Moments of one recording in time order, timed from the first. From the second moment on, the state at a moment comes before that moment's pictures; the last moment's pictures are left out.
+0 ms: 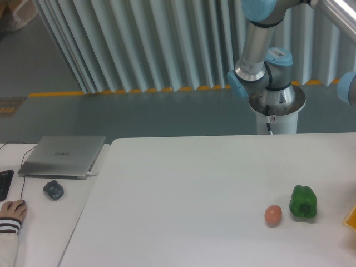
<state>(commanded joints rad) 2.69 -1.97 -1.51 -1.00 1.56 1.56</state>
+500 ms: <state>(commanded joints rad) 2.63 -1.90 -1.53 -1.18 1.56 1.56</state>
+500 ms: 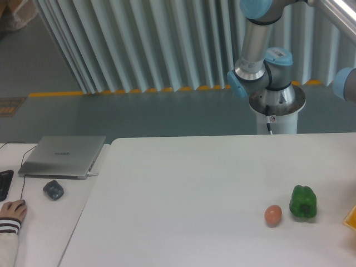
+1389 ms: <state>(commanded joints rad) 2.57 -1.72 -1.63 -1.37 1.43 1.50</state>
